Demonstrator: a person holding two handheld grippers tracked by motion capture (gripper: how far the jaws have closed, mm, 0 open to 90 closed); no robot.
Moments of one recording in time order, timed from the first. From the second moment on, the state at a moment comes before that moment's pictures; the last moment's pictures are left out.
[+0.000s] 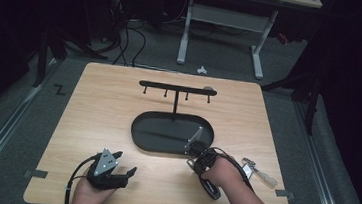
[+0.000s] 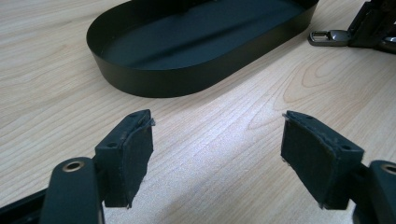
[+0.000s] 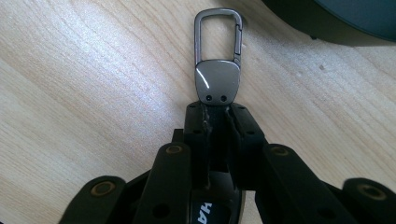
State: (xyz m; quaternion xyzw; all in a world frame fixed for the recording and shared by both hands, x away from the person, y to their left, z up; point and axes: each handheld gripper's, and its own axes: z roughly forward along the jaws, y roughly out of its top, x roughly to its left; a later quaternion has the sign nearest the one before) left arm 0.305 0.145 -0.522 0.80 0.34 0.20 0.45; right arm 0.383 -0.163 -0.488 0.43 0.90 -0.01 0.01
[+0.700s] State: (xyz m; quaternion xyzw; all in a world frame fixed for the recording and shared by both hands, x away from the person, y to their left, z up) left arm 0.304 0.144 -0.522 0.80 0.34 0.20 0.45; right arm 0.370 -0.183 -0.448 0.42 0.91 0.06 0.03
